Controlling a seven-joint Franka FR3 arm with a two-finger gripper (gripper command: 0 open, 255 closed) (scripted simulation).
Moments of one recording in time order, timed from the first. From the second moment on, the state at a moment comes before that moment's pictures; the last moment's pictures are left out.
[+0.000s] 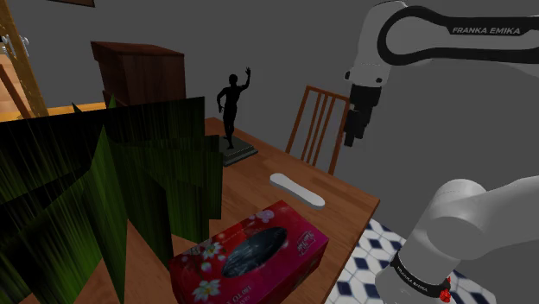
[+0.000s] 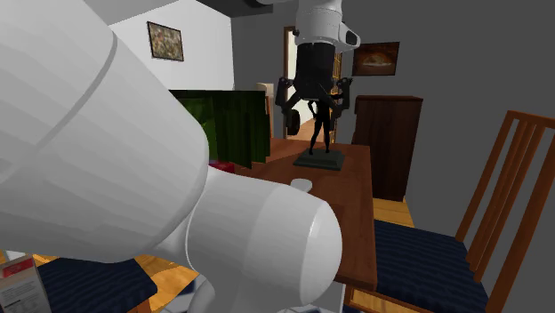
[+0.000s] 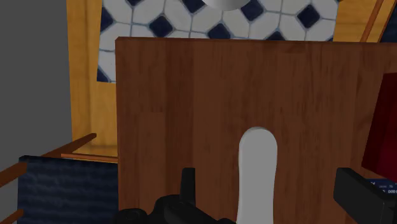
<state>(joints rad) 0.01 -0.77 -0.01 -2.43 0.00 1.55 -0.11</state>
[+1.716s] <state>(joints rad) 0.06 -0.29 0.12 -2.67 0.08 2.38 0.05</state>
